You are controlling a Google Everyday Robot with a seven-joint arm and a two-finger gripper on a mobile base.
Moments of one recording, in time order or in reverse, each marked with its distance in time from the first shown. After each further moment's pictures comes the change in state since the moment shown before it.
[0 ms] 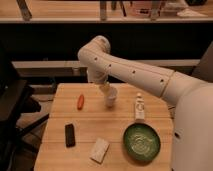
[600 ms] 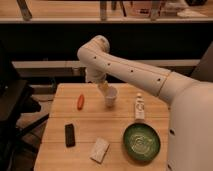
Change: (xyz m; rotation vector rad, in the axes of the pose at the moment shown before) arm -0.003 -0.014 0.006 0.019 -0.029 -0.064
